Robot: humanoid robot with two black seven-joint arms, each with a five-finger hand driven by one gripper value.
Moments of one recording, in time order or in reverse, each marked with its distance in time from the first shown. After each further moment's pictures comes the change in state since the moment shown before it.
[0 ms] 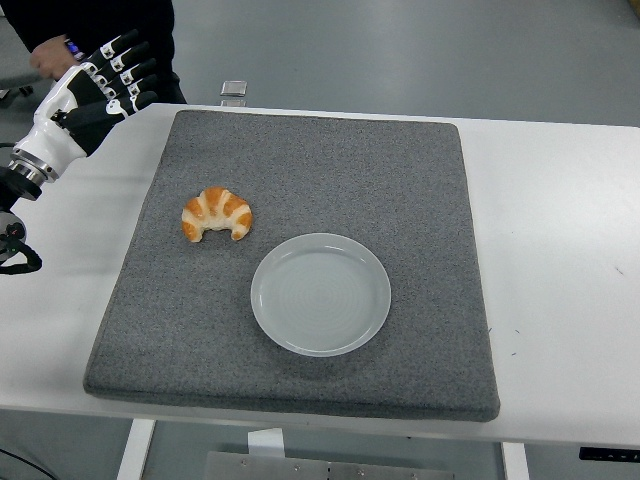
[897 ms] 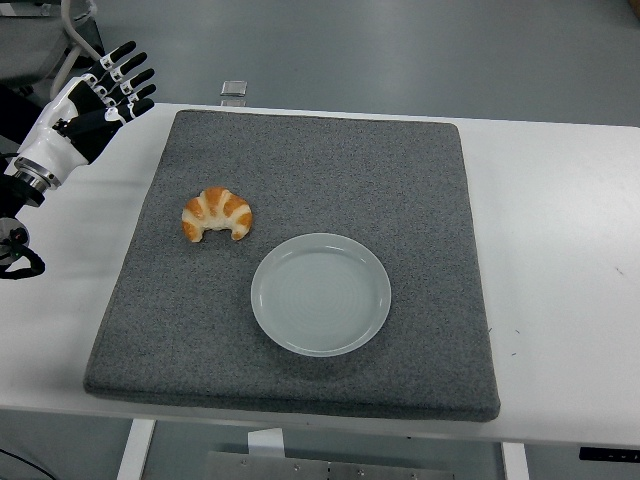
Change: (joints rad) left arm 0.003 -0.072 -0.008 0.150 -0.012 -0.113 0.000; right arm 0.000 0.000 -0.001 0.001 0.001 0.001 0.000
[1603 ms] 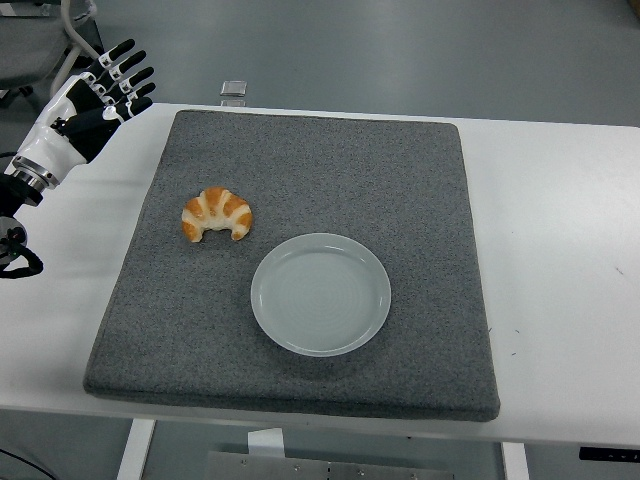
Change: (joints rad) left arm 0.000 0.006 -0.001 -0.005 -0.002 -0.002 0.000; right arm 0.000 0.000 0.000 0.000 0.000 0.001 0.000
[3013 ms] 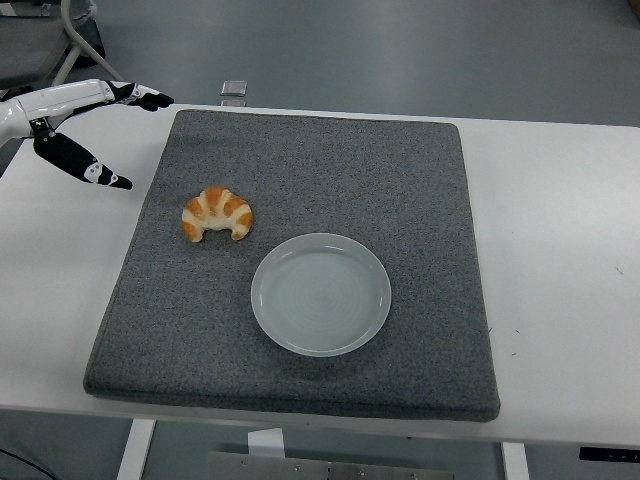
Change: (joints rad) left arm -0.287 0.477 0.258 -0.509 1.035 0.320 0.112; right arm -0.001 0.000 0.000 0.001 0.000 0.000 0.000
